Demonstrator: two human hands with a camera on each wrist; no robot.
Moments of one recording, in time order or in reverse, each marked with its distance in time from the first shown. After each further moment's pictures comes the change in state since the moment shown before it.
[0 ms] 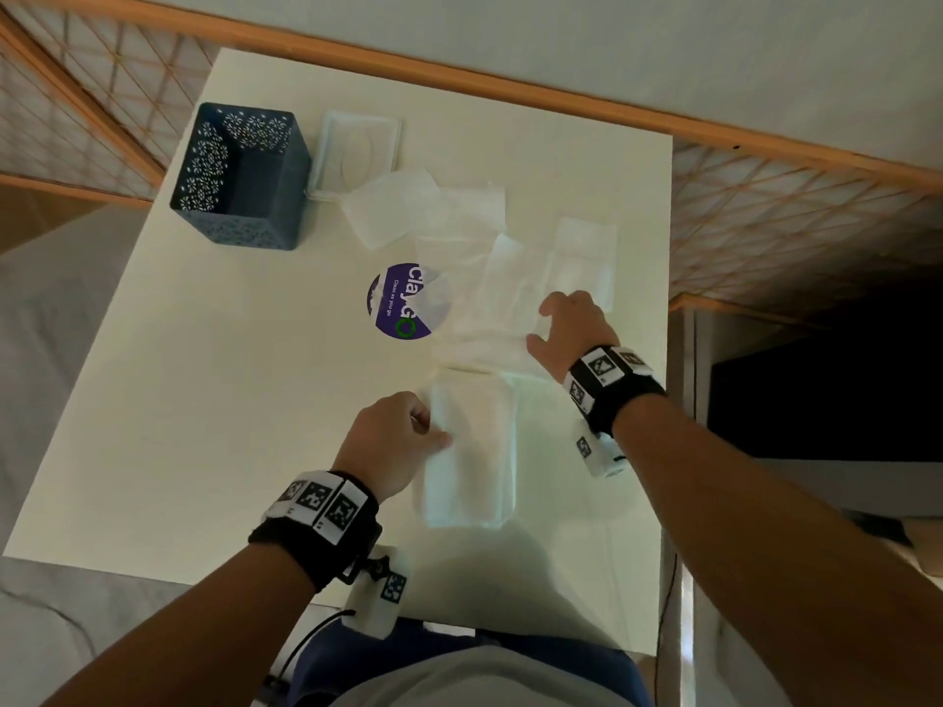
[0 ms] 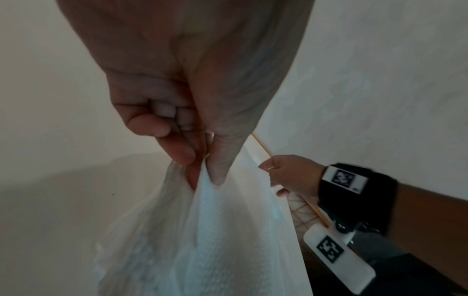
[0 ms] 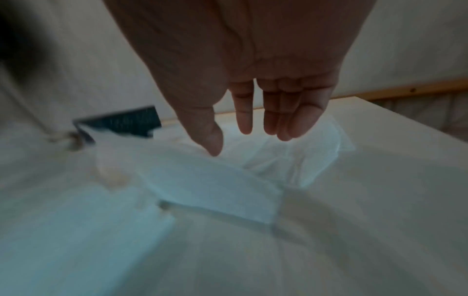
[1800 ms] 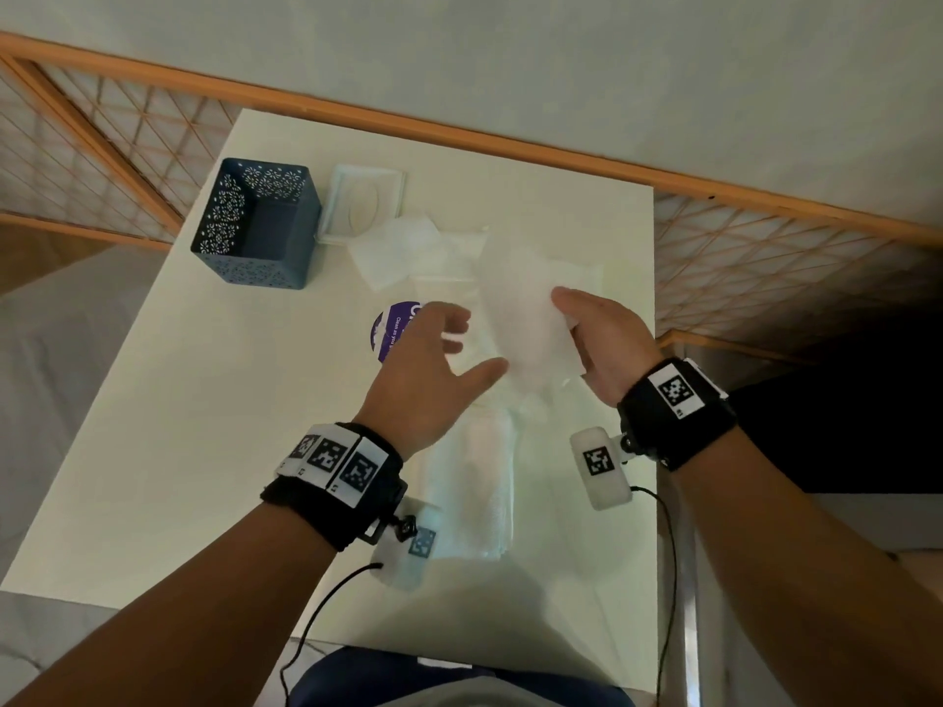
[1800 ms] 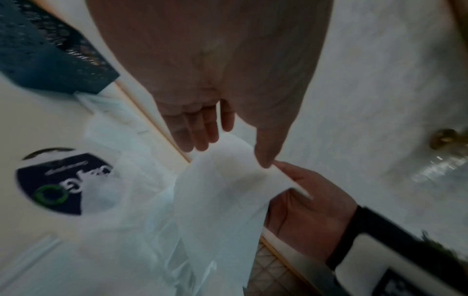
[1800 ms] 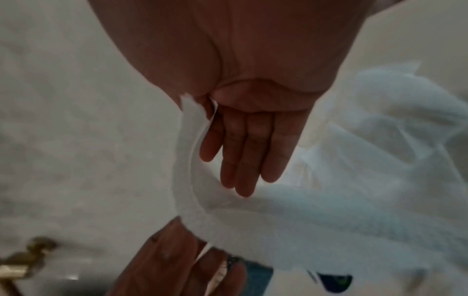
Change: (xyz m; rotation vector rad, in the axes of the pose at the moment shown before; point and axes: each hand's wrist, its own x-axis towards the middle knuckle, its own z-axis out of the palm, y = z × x) left_hand 0.004 0.094 -0.047 -0.308 0.159 0.336; right_hand -0.042 -0.019 -0.083 1.378 -0.099 0.082
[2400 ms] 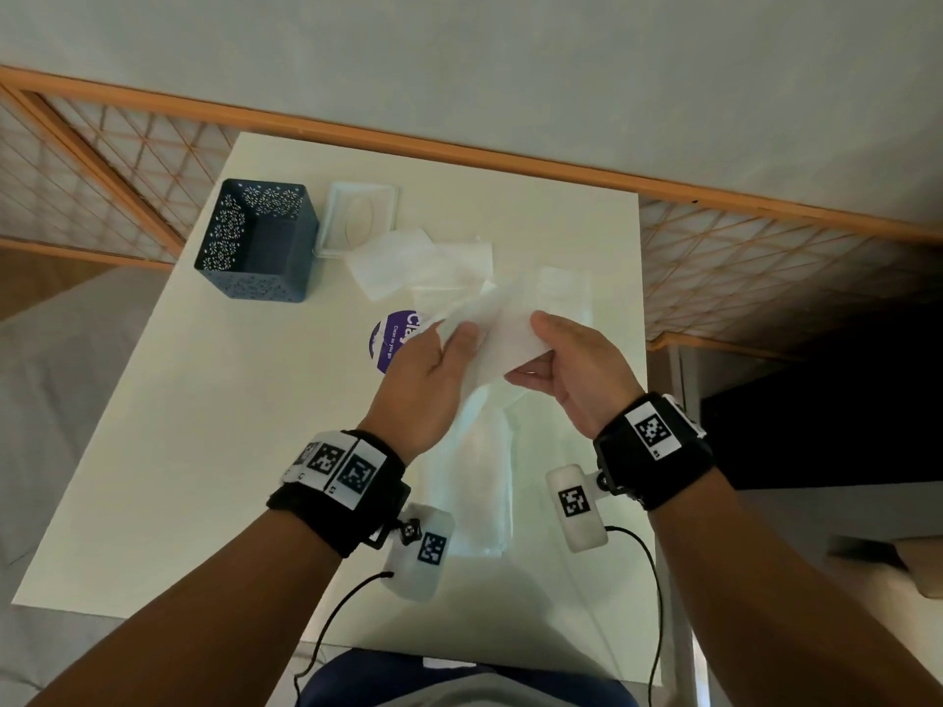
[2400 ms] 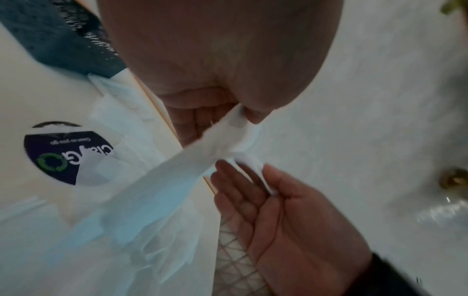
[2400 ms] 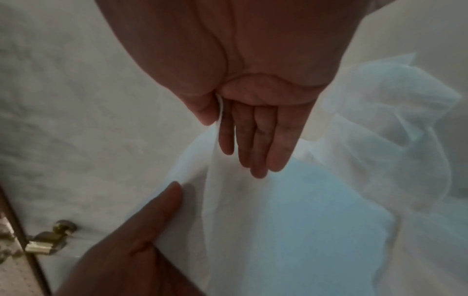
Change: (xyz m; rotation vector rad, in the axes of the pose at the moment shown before) left_hand -0.018 0.025 -0.003 -0.159 0.001 0.062; right_hand -0.040 0.011 0.021 0.078 -0.035 -0.005
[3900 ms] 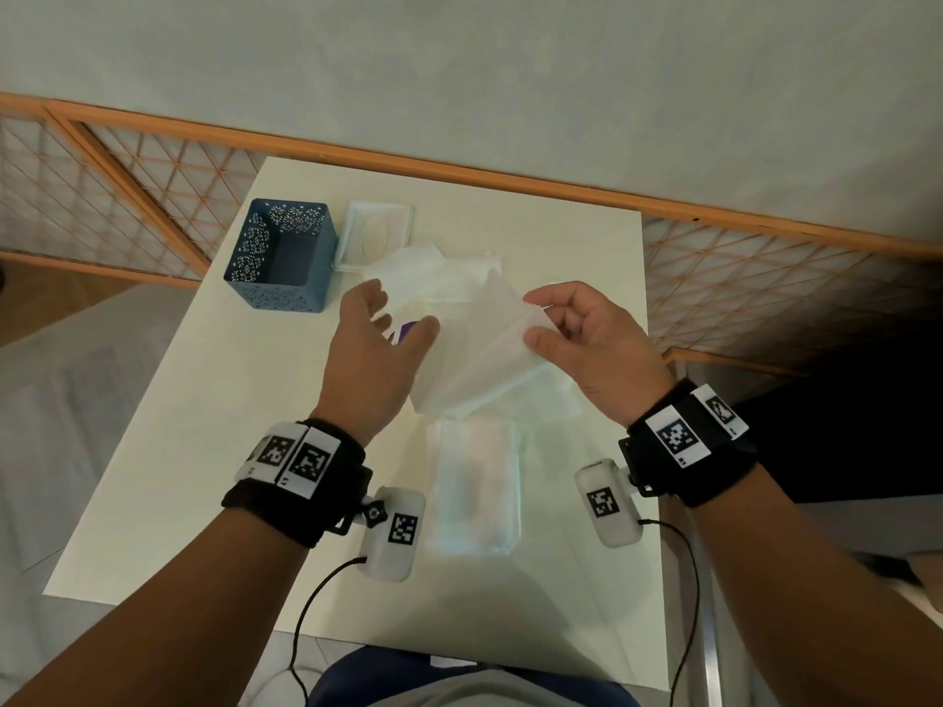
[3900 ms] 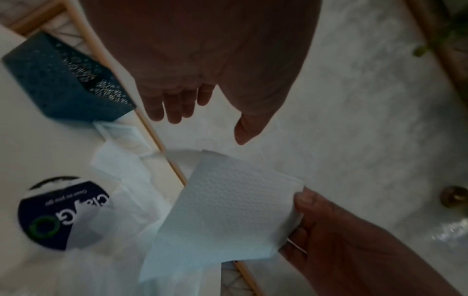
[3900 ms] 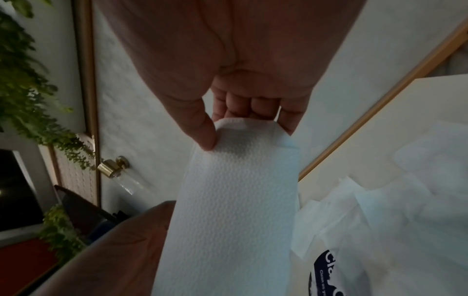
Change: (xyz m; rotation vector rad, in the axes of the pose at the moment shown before) left_hand -0.003 0.008 -0.049 0.028 0.285 -0.102; right_hand -0.029 -0.035 0.000 -0.387 -0.149 -0.410
